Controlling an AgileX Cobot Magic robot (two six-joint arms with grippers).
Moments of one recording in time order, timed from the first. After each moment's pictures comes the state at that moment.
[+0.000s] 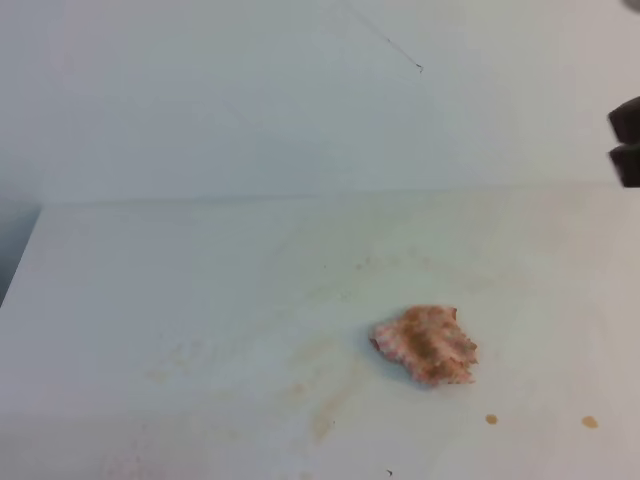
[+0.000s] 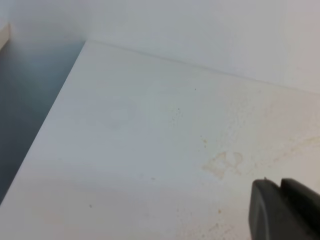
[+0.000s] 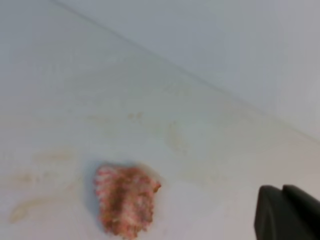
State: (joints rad) left arm -0.04 0.00 0.00 -0.11 0.29 -0.27; right arm 0.49 1.20 -1.31 -0.16 0.80 -0.01
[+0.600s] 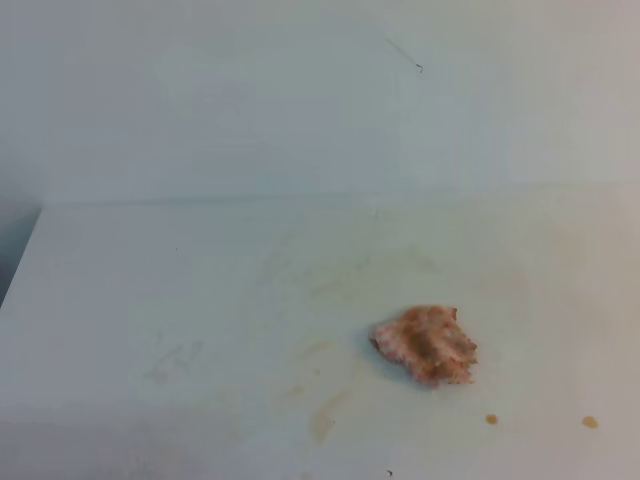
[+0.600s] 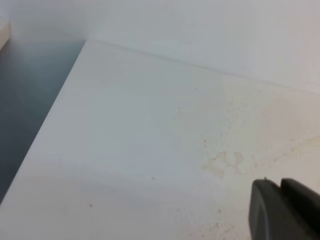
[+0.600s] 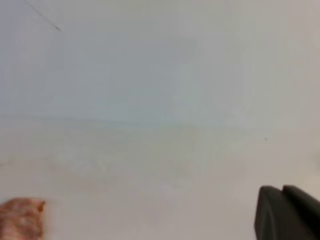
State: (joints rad) left arm -0.04 0.00 0.00 -0.11 0.29 -0.27; right arm 0.08 0.54 -0.58 -0.07 0.40 -0.02
